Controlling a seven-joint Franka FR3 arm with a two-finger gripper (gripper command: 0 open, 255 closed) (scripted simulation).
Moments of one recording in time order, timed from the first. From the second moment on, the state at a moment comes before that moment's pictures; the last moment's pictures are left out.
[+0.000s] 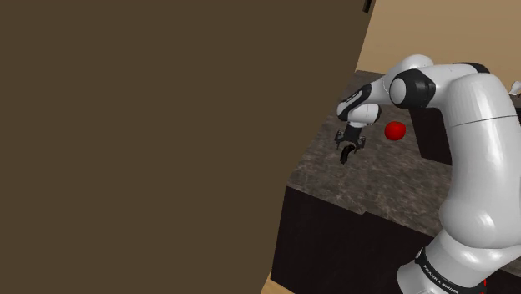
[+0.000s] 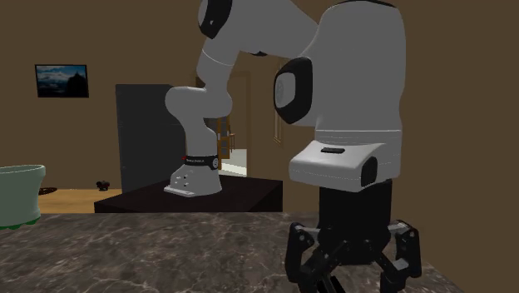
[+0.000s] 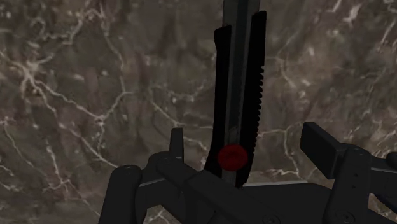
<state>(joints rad) -0.45 0.73 -0.28 -1.66 0.27 2.36 0.29</state>
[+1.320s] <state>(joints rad) -0.45 0.72 -0.28 -1.66 0.26 2.35 0.30</state>
